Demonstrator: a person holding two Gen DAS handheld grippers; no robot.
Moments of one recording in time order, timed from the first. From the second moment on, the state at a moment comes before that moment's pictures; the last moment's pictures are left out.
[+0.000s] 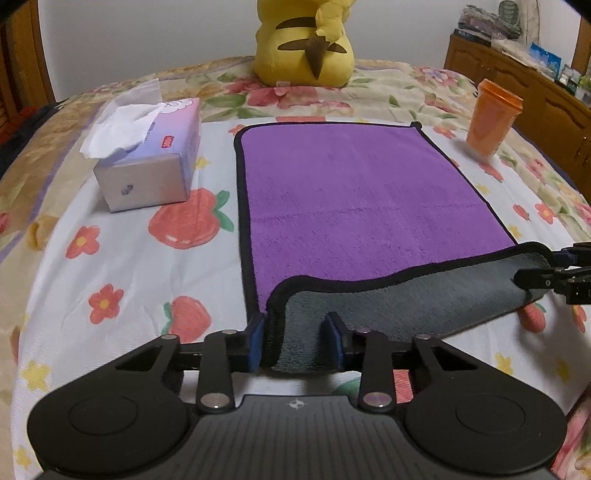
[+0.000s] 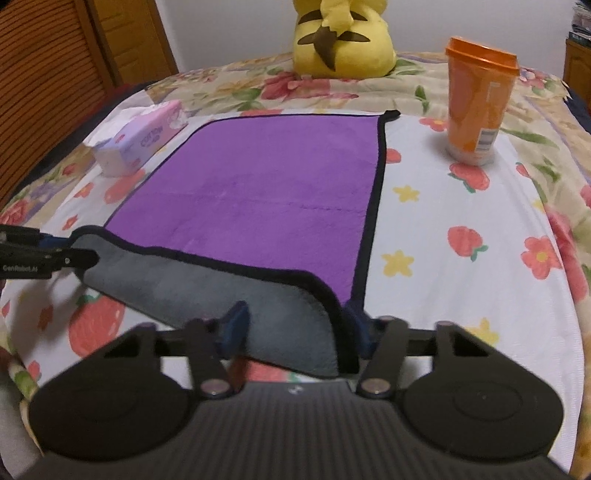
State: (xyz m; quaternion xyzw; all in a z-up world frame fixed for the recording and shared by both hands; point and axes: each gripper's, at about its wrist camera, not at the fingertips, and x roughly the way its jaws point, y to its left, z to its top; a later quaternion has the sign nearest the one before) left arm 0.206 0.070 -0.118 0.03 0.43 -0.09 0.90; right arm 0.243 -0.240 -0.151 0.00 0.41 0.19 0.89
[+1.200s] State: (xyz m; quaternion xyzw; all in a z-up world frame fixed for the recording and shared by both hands) left arm 0.180 0.066 -0.057 0.01 0.29 -0.10 0.95; right arm 0.238 -0.255 -0.116 0.01 0.30 0.19 0.93
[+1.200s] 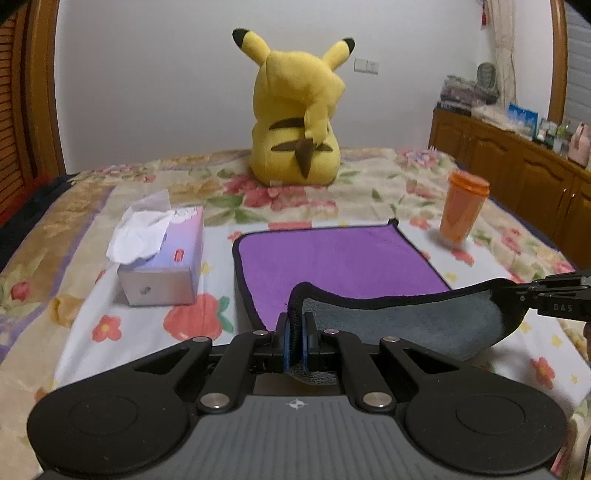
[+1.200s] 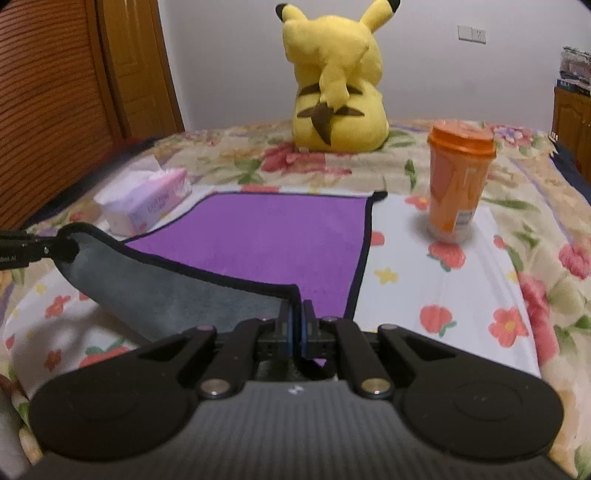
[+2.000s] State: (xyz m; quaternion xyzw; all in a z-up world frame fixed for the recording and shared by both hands) left arm 0.199 0.061 -0.051 0.02 0.27 -0.09 0.96; right arm 0.255 -0.254 -0.110 -0.01 0.26 0.20 0.95
